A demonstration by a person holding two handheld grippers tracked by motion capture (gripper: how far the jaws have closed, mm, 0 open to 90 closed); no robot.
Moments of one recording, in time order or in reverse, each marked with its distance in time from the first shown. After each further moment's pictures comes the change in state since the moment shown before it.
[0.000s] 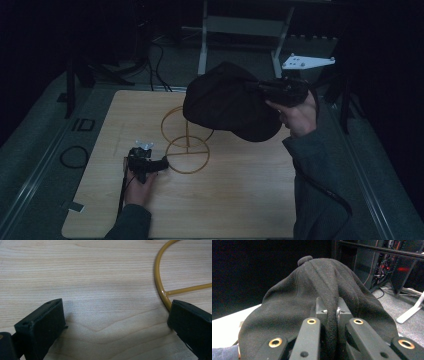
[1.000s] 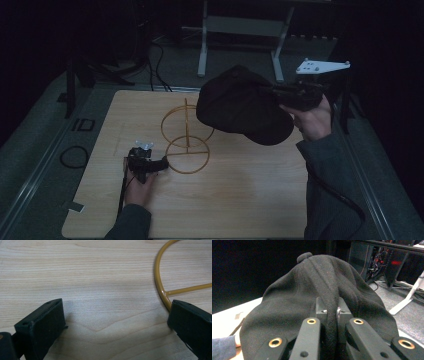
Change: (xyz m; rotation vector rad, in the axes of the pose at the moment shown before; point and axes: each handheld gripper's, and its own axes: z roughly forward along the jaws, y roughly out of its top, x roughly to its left) left arm 0.000 0.000 0.000 0.004 0.000 0.004; right arm -0.012 -0.012 -0.026 0.039 -0.036 0.006
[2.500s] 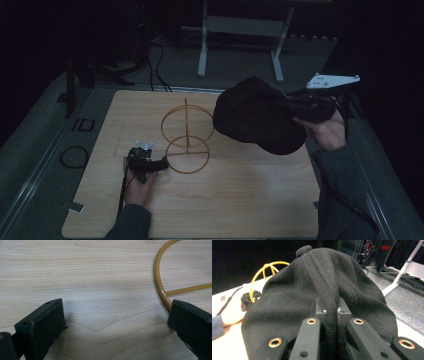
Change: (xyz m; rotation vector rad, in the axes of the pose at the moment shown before) left arm 0.000 0.000 0.000 -0.001 -0.001 -0.001; right arm -0.013 -0.033 -0.024 0.098 -0.072 -0.003
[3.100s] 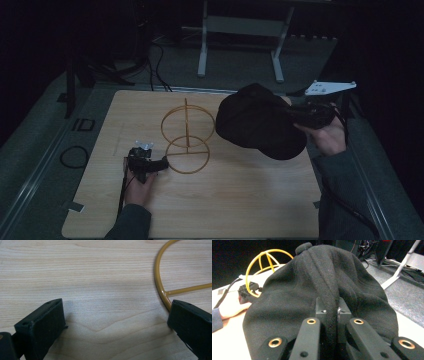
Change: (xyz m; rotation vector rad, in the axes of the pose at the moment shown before) left arm 0.000 0.000 0.000 0.000 0.000 0.000; right arm -0.002 -0.017 0.003 0.051 -0.007 0.010
